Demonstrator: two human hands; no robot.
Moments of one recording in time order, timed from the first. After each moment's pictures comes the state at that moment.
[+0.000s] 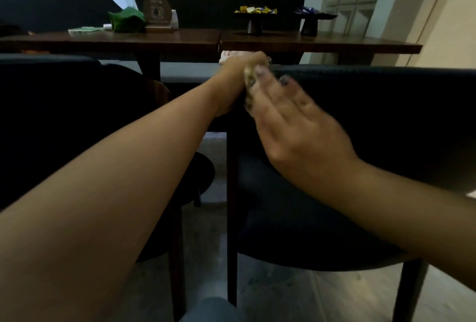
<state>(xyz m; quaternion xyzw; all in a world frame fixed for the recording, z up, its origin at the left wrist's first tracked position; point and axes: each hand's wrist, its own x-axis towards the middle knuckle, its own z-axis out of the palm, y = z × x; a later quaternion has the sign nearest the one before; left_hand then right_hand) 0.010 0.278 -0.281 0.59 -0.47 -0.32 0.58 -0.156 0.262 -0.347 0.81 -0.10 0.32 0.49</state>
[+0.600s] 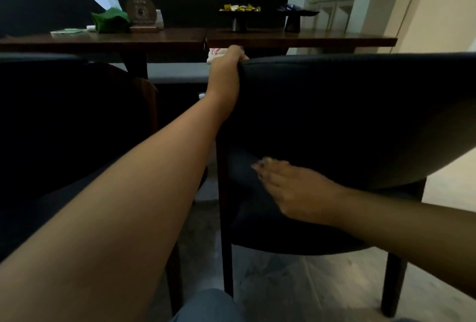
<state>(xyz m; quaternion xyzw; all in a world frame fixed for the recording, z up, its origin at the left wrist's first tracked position) -0.024 0.287 -0.288 0.55 -0.40 -0.27 0.68 -0.203 0.262 -0.401 0.83 0.07 0.03 0.56</state>
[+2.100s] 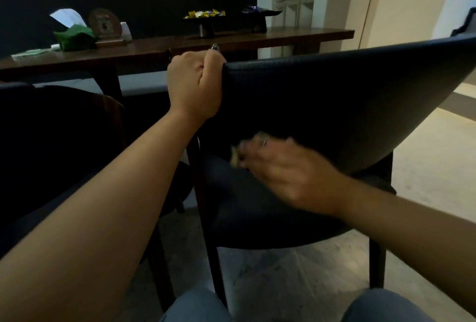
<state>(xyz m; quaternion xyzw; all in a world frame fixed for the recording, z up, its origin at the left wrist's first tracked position) -0.048 0.283 -0.287 0.52 -0.62 0.16 0.56 -0.255 0.253 -0.376 0.90 0.01 0.28 0.34</state>
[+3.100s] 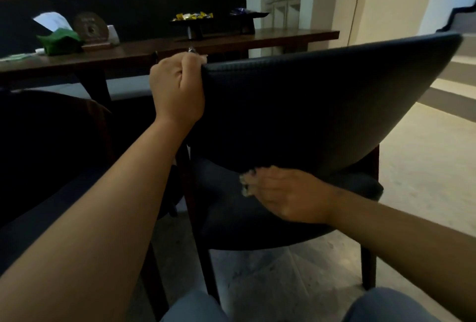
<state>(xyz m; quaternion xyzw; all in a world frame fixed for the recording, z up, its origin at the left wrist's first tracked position) -0.061 0.290 -0.290 0.52 -0.58 0.15 0.61 -0.271 0.245 -0.403 0.91 0.08 0.22 0.35</state>
